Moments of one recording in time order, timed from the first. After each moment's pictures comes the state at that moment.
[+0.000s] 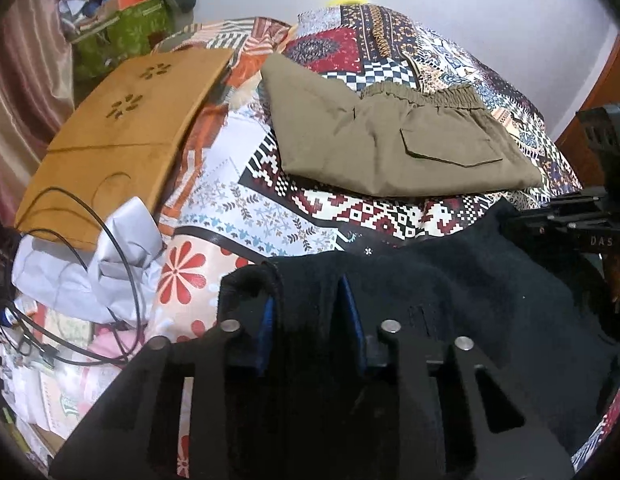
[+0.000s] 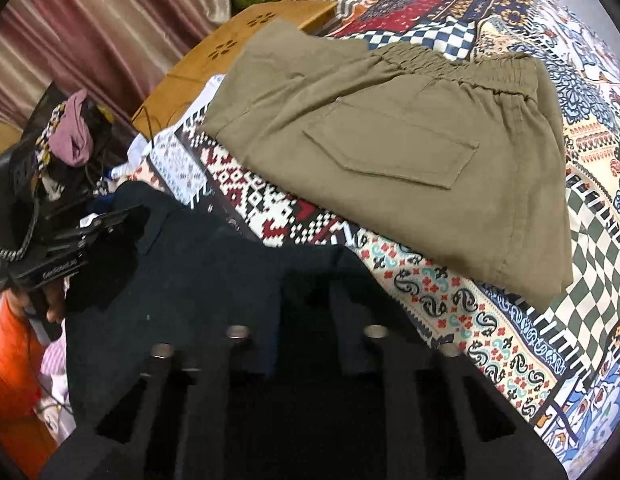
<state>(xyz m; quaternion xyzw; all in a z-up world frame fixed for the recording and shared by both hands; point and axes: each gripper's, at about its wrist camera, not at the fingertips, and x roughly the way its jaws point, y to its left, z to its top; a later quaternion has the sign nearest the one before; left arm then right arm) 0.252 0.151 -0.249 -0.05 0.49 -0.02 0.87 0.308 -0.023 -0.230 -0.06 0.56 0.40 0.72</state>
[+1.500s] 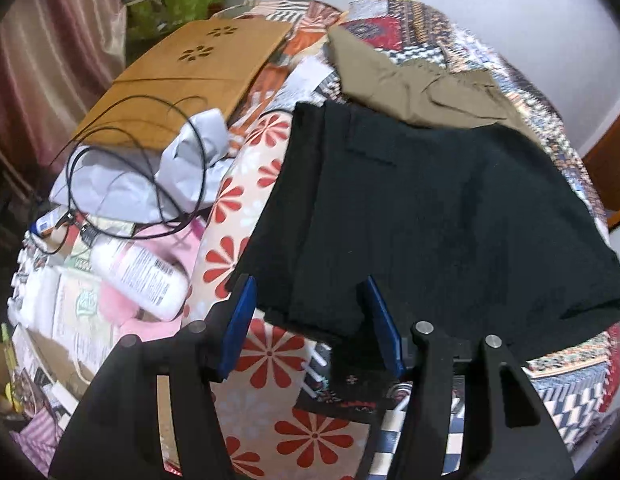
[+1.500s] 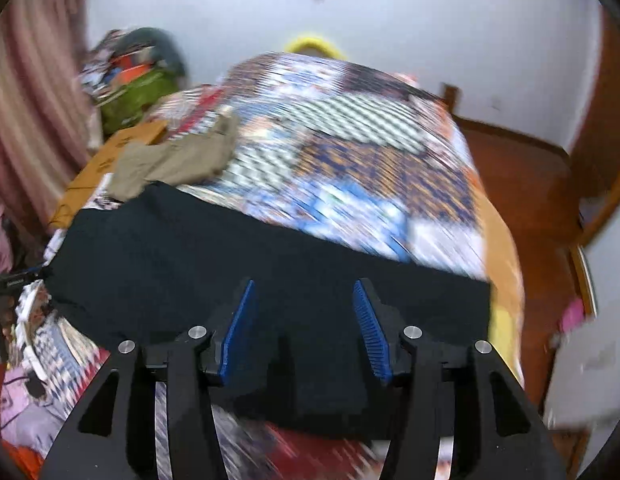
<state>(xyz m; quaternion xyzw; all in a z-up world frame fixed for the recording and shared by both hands) 0.138 0.168 -0.246 -0.09 0.51 0.06 0.85 0.131 -0.310 -0.150 0.03 0.45 0.10 0.89</state>
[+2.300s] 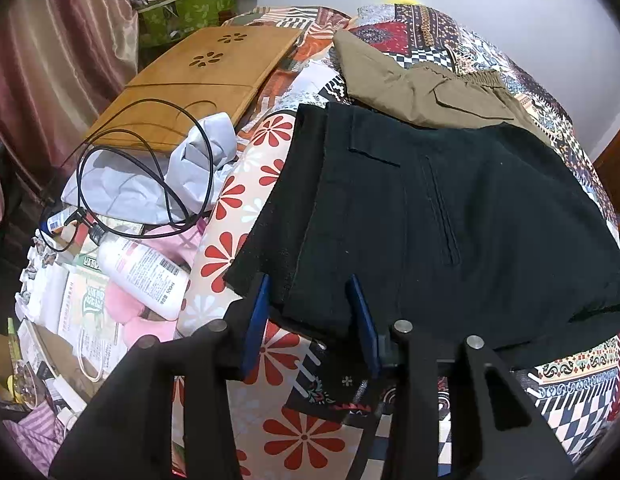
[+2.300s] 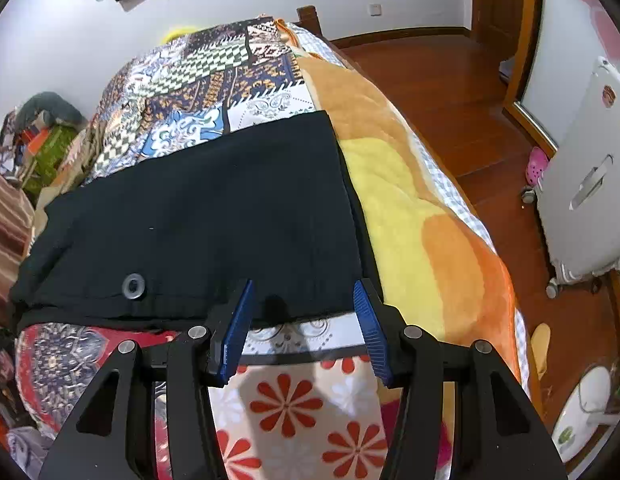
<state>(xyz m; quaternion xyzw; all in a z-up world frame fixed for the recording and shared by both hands) 0.135 0.161 -0.247 -0.08 0.50 0.08 0.86 0.077 -0.412 -0.231 0.17 0.51 -0.04 0.84</state>
